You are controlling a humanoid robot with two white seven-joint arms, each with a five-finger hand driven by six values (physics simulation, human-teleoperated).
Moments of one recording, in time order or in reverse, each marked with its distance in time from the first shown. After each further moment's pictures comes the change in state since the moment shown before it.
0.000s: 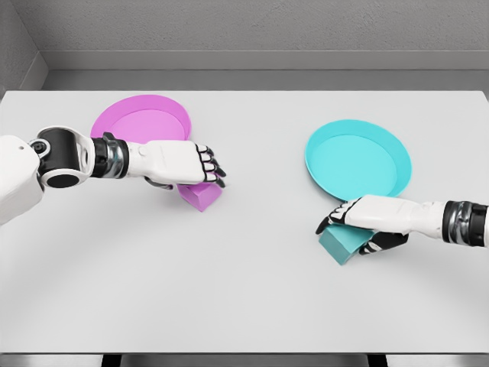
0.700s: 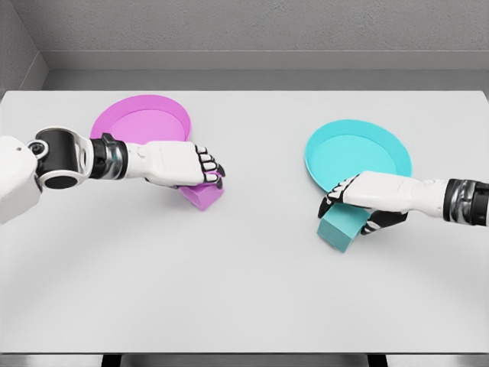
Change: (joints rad) left arm 0.002 0.010 0.005 -0.020 0.006 0.000 -0.002; right arm -0.086 0.018 -0.010 0.000 0.009 -0.012 0.002
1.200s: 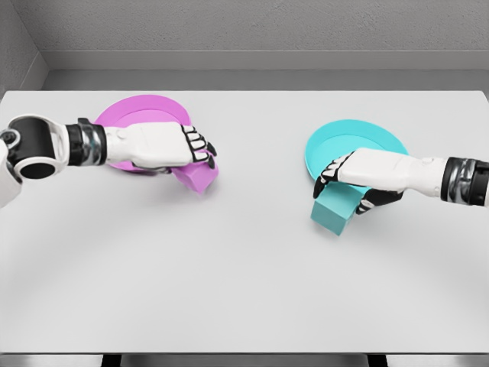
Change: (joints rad) left arm 0.017 0.042 0.092 -0.006 0.079 -0.001 0.003; right arm -0.072 0.030 -0.004 0.000 -0.003 0.004 0.000
